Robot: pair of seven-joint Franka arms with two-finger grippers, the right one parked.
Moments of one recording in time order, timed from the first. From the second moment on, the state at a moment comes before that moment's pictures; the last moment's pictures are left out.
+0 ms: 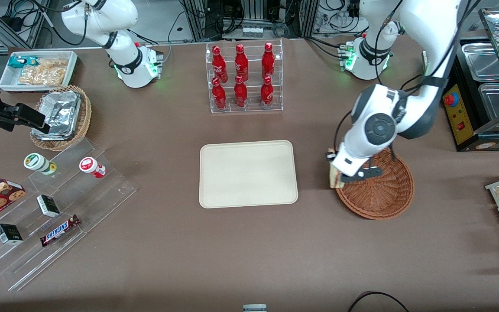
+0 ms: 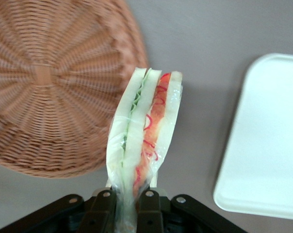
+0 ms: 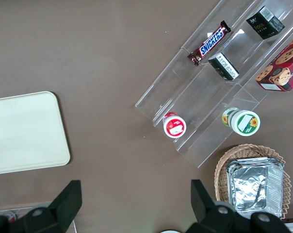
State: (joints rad) arm -0.14 0.28 -0.31 -1.98 0.03 2.08 -0.59
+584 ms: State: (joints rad) arm -0.38 0.51 -0.33 -1.67 0.03 2.02 -0.91
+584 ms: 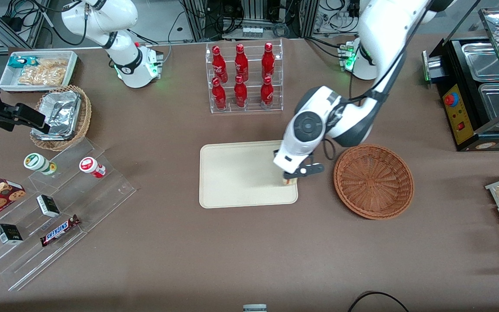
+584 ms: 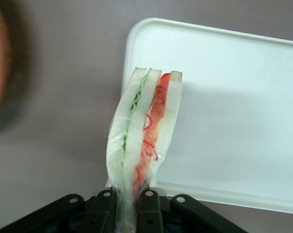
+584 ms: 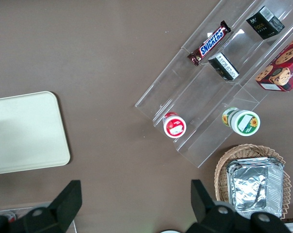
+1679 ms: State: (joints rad) arm -0.57 0.80 -0.33 -1.37 0.13 2.07 -1.15
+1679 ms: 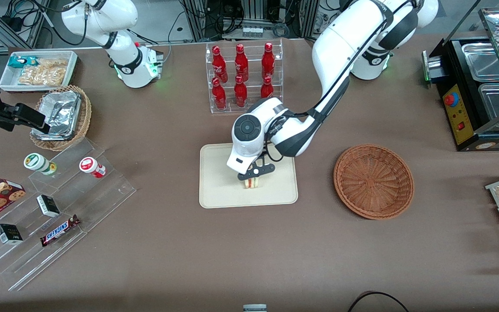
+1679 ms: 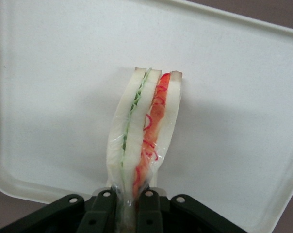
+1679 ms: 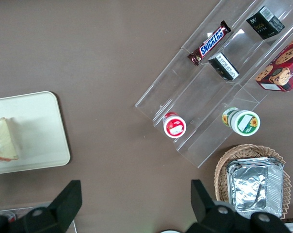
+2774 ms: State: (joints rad) arm -0.55 0.71 -0.30 -1.32 0.14 2.01 -1.13
